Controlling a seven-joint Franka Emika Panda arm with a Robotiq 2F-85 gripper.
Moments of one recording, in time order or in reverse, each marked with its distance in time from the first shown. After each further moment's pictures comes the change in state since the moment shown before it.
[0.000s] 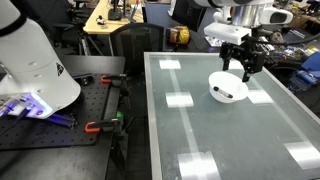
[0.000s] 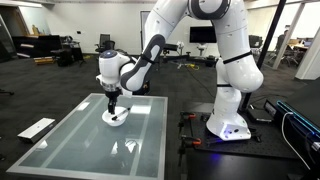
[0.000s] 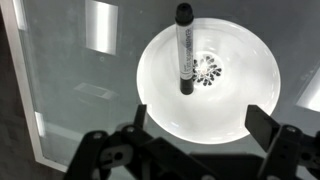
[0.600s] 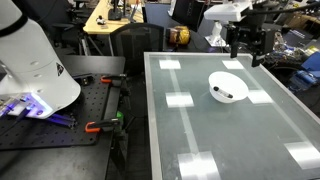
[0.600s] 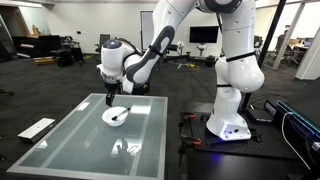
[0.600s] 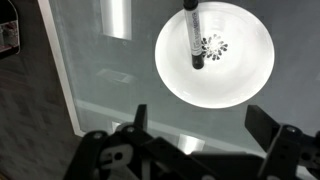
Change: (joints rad) arm 0.054 -0.139 -0.041 -0.066 -0.146 0.000 0.200
